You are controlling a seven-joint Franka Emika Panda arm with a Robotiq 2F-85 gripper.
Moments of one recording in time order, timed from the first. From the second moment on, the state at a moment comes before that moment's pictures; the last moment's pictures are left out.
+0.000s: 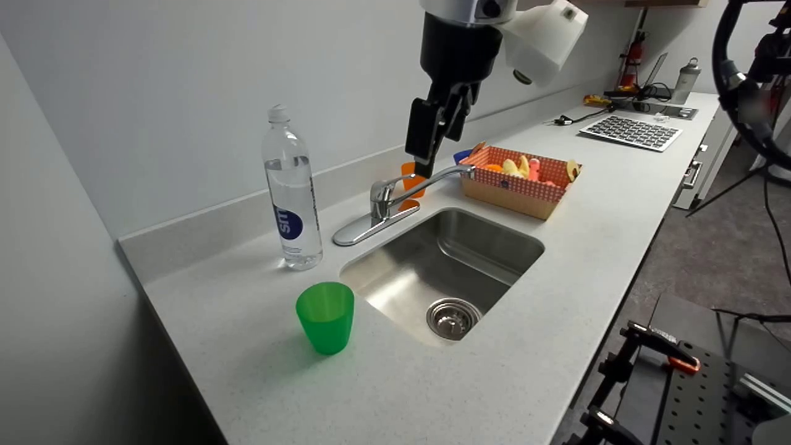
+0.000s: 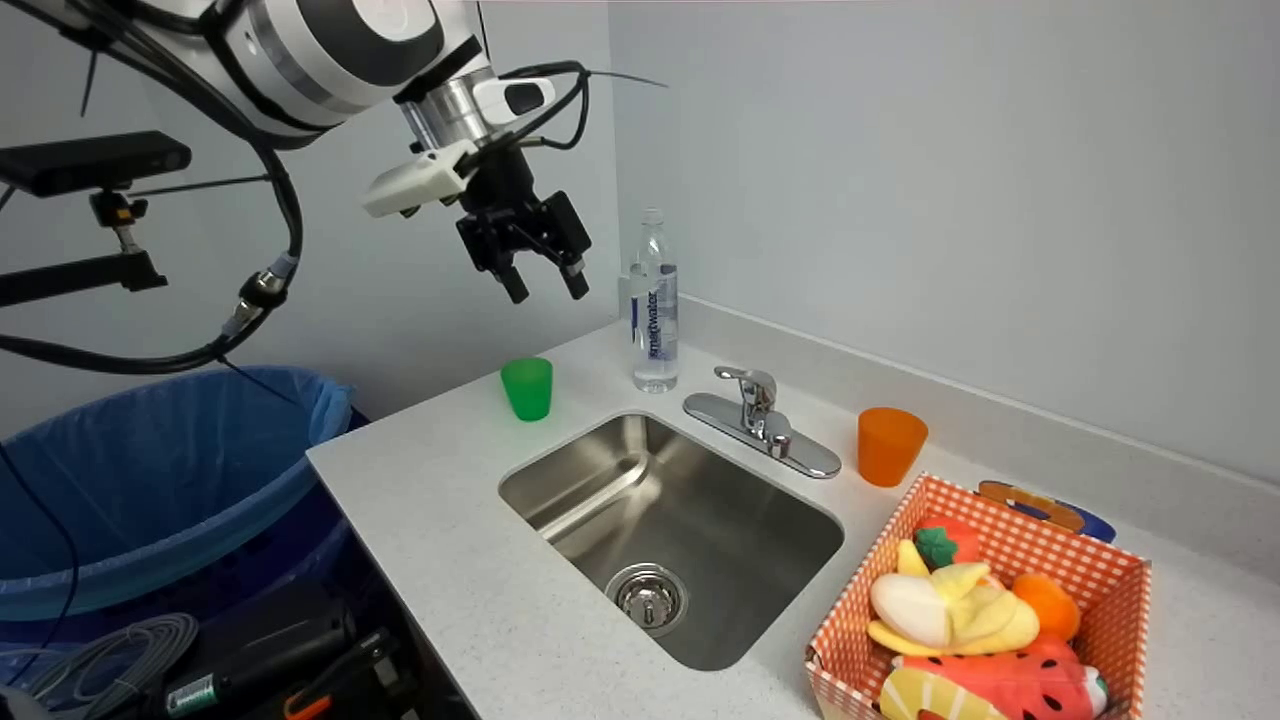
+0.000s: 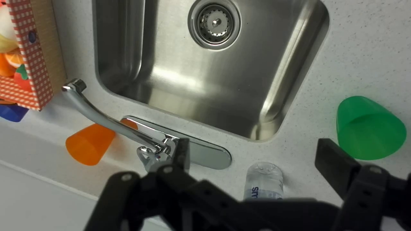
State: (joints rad) arm 0.02 -0.31 0.29 -2.39 -0.24 2.29 0.20
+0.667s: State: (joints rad) arm 0.02 -0.27 0.25 -2.39 -0.25 2.29 0.23
